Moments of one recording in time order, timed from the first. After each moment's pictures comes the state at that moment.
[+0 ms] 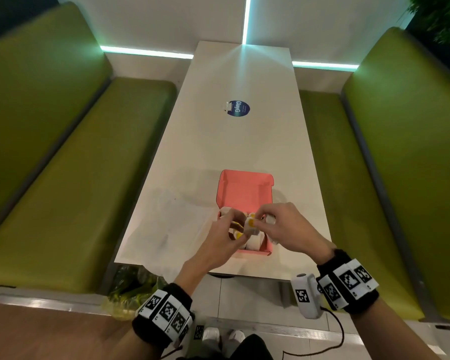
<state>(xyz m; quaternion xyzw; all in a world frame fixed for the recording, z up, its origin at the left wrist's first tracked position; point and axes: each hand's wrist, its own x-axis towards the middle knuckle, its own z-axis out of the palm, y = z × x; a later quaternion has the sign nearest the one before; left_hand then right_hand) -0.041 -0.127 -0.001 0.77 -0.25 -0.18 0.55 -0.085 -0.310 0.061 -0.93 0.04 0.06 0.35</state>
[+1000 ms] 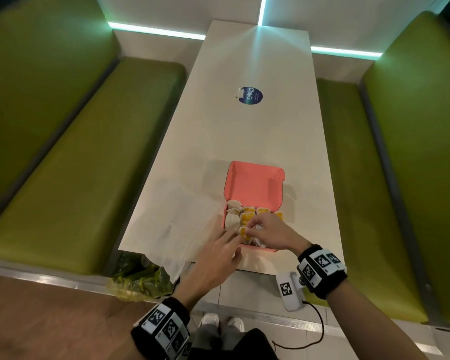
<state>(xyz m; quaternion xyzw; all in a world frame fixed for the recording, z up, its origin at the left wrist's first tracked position) -0.065 -0.102 -0.059 0.89 -0.37 -0.04 0.26 -0.052 -0.297 -0.021 -0.90 0.03 0.20 0.38</state>
